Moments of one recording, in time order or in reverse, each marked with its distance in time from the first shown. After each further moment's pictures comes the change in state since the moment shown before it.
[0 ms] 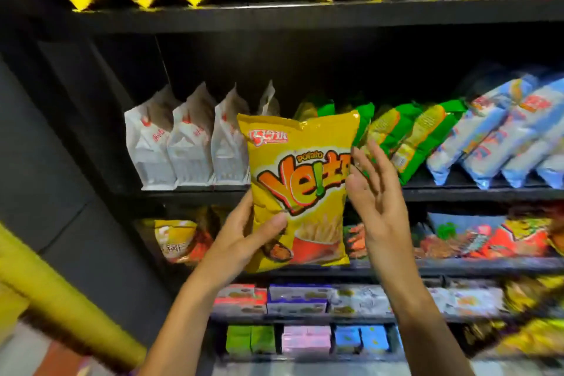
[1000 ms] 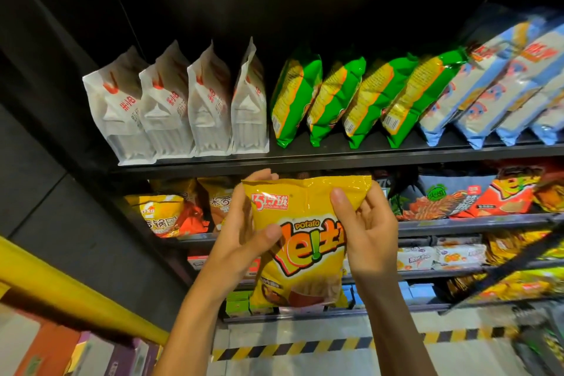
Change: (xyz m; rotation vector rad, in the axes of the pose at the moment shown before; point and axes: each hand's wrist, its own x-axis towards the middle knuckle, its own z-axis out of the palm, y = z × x) left_hand -0.026 -0.031 0.023 -0.155 -0.014 -0.048; right_hand -0.049 0.043 0.002 0.135 0.207 0.164
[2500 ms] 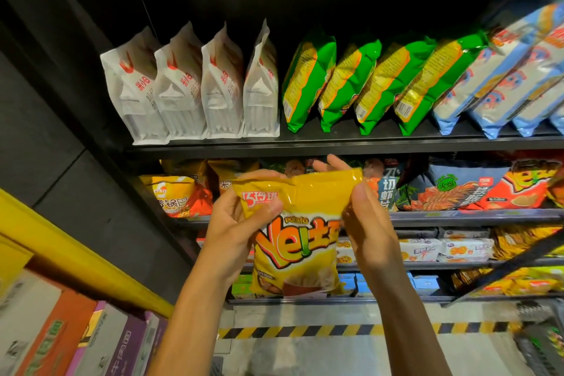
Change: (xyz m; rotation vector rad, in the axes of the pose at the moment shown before) left_hand -0.014 -0.003 -0.005 -0.194 0.167 -0.009; right_hand -0.011 0.010 -0.013 0.018 -0.348 0.121
